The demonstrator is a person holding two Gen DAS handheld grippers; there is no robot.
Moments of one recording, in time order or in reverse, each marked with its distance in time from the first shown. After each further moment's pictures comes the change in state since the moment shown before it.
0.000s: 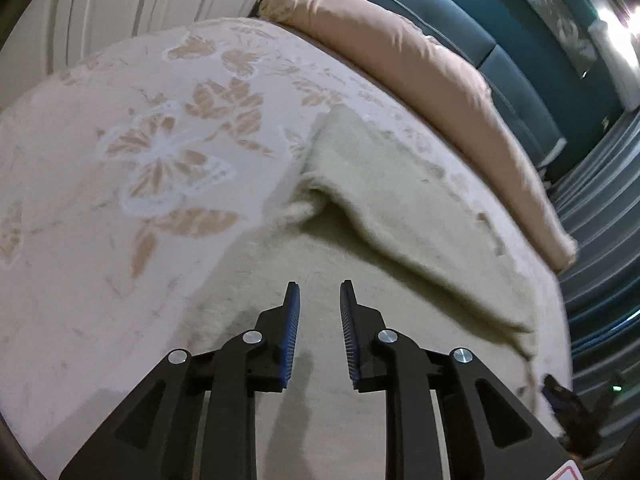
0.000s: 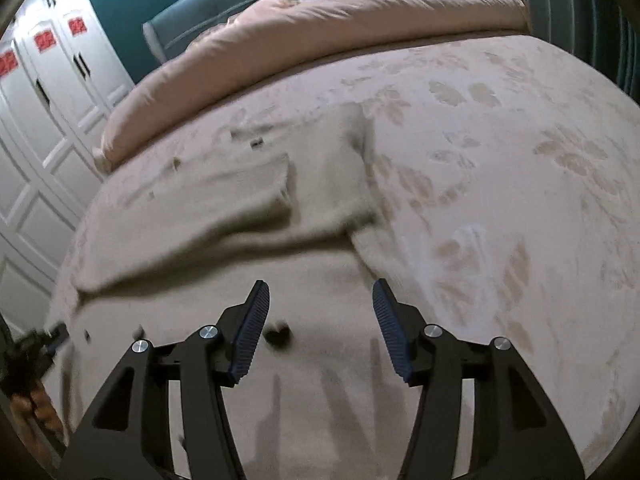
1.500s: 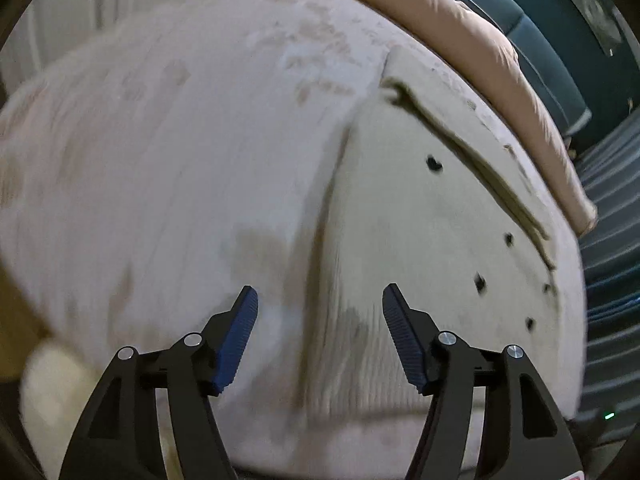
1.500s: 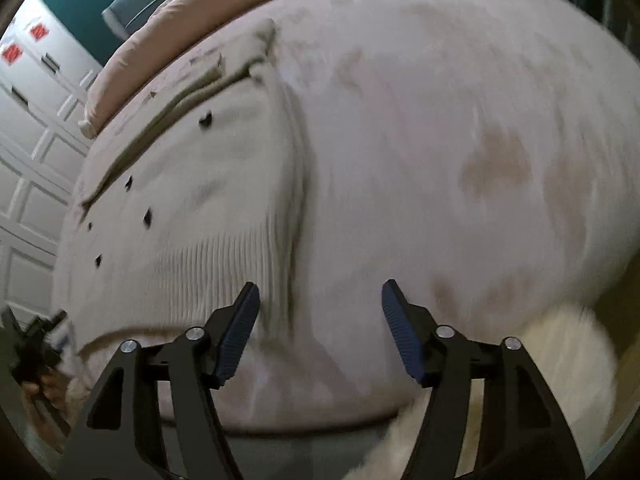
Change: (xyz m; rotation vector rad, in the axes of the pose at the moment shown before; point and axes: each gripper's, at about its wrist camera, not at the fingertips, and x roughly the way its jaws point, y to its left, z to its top) left arm -0.094 0.046 -0.113 -0.033 0.162 0.128; right arm -0.118 -0.102 -0.139 0.144 0.232 -0.047
